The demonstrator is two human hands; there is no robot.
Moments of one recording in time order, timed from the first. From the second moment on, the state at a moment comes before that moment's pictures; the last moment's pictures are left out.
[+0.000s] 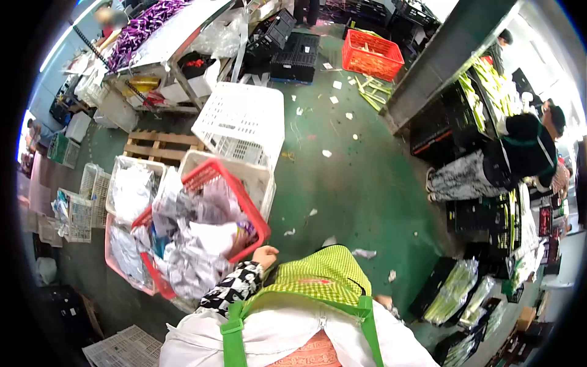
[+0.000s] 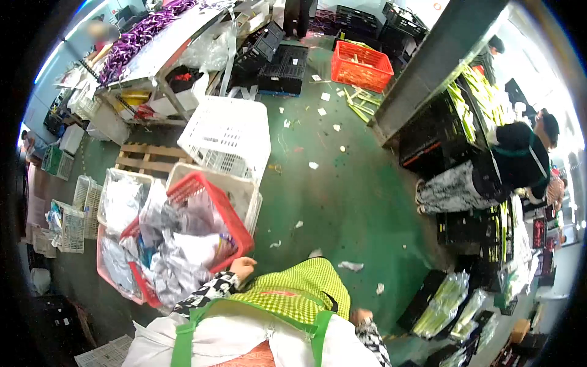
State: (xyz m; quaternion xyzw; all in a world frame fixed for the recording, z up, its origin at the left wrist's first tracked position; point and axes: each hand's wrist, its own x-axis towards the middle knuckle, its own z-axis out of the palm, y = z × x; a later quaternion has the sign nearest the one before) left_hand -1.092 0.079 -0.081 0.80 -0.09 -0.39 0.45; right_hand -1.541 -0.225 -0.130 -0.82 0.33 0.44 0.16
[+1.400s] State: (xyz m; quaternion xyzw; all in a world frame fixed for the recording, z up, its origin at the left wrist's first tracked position) left_hand -0.325 -0.490 -0.055 0.91 0.11 -0.29 0.26; right_hand -0.207 -0.907 -0.242 -0.80 0.46 0.12 0.37
